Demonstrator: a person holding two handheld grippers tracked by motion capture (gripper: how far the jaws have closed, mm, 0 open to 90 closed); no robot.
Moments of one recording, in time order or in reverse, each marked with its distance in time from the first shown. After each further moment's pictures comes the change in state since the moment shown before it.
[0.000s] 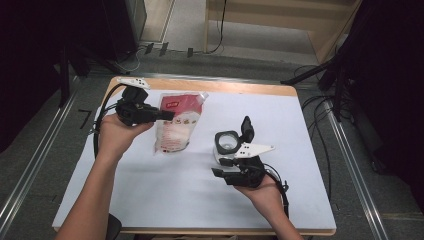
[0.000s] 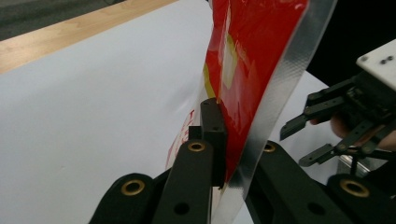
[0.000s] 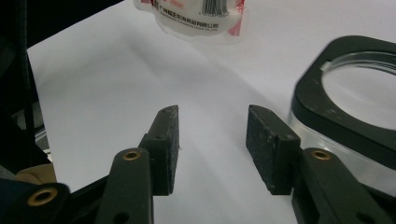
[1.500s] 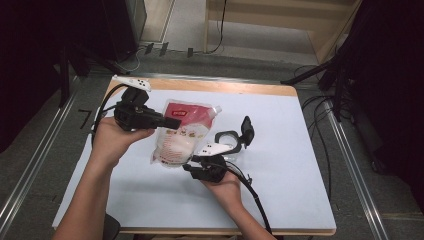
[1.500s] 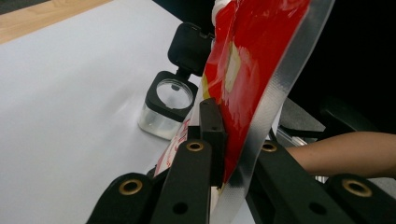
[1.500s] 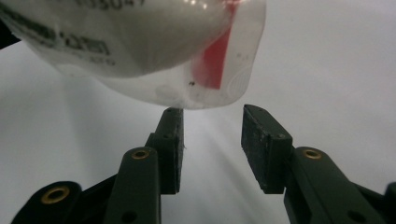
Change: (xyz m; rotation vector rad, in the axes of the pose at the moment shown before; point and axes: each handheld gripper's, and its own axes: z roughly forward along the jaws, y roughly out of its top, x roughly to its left) left arm -0.038 0.011 -0.015 0.030 -0.180 0.009; right arm 0.015 0.005 0.102 -0.056 -0.020 -0.031
